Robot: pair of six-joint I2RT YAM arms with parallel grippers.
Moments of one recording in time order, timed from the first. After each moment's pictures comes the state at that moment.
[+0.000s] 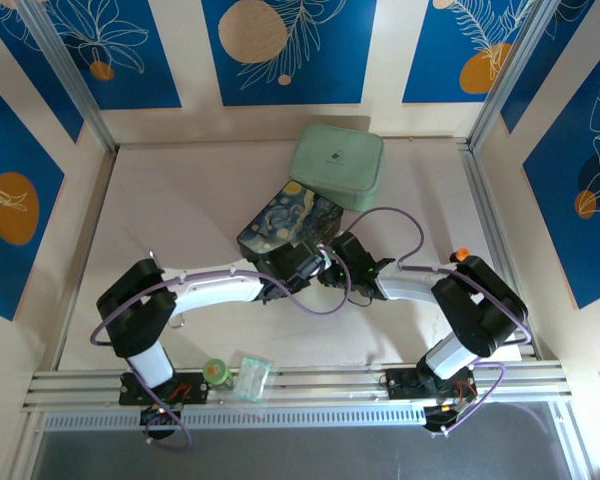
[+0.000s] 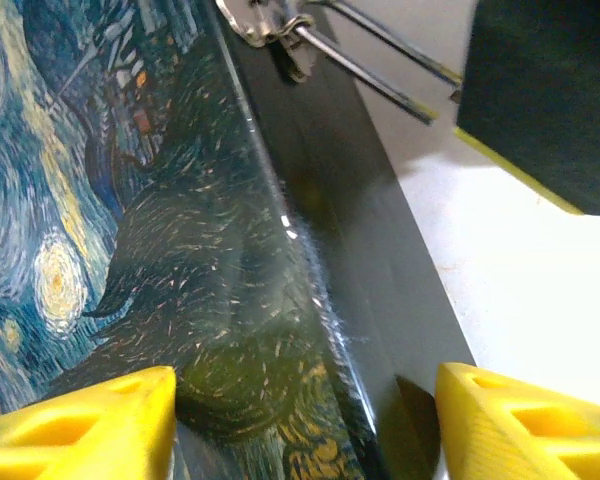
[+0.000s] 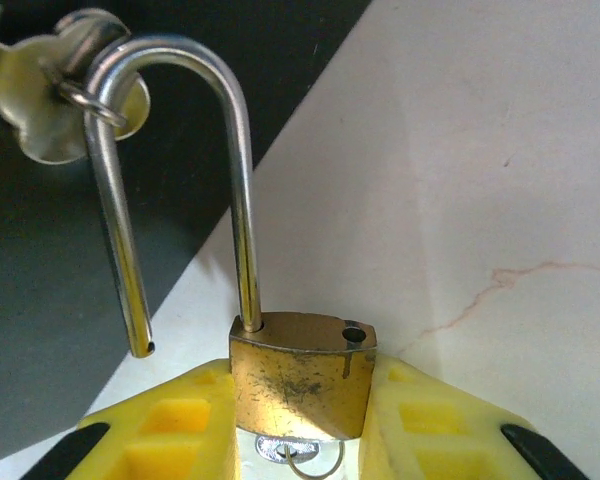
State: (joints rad) left arm -1.01 1.69 1.07 -0.41 -0.49 0.29; right arm 0.66 1.57 0.64 0.01 -0.03 0.74
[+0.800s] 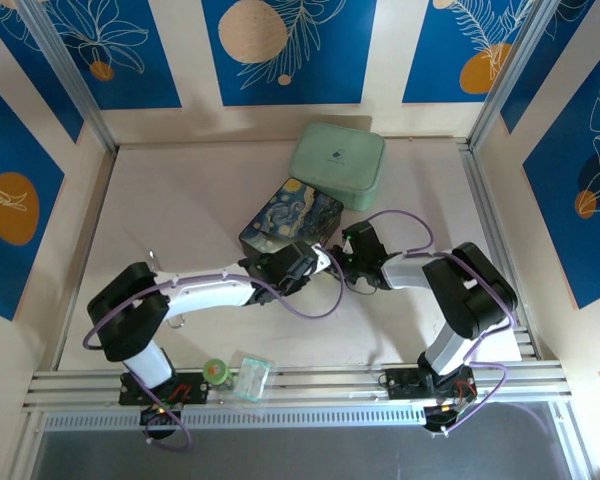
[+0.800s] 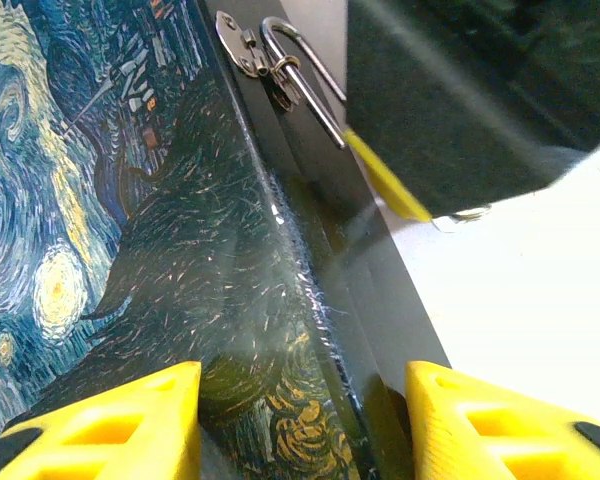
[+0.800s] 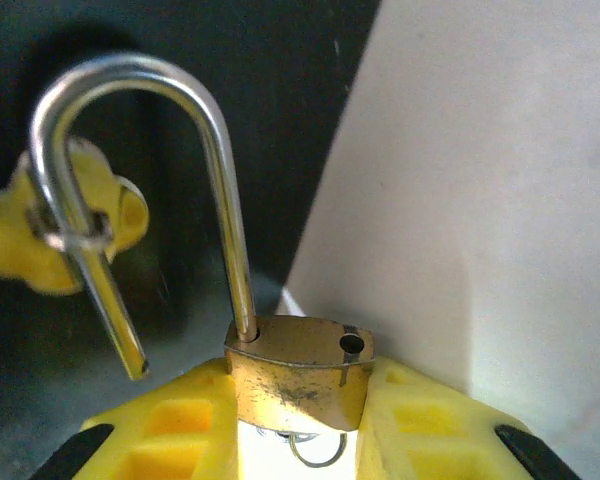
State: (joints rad) left arm -1.00 1.64 0.97 -0.23 -0.42 0.32; right arm 0.49 1.68 0.64 0.22 -0.38 0.96
